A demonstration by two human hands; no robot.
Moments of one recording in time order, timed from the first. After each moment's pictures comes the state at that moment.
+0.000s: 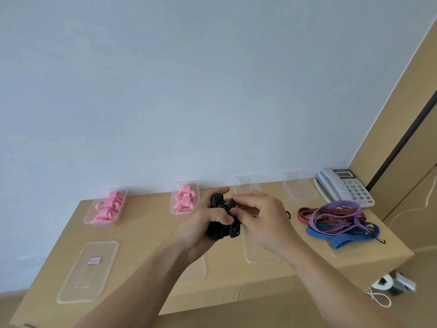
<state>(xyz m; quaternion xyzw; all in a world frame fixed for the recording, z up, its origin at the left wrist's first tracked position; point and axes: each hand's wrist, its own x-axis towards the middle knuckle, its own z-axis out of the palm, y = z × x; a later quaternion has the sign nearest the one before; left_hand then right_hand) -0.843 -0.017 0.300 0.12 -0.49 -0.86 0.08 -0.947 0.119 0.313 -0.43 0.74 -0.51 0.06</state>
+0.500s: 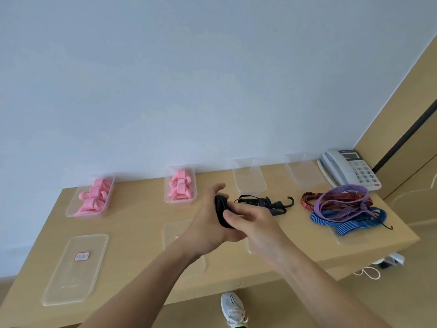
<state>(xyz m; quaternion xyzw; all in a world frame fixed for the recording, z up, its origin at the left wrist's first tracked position) -0.867 -0.034 0.247 0.17 -0.71 -0.68 0.09 -0.951 0.096 0.258 -0.27 0.65 -0.60 0.37</state>
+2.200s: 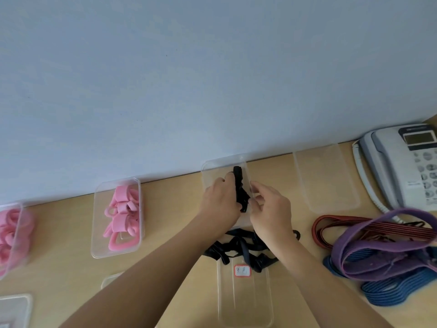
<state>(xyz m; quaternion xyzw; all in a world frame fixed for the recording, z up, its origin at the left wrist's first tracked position) -1.172 -0.088 0.137 0.29 -0.90 -0.28 -0.14 -1.220 0.035 0.113 -0.22 0.87 -0.42 0.13</state>
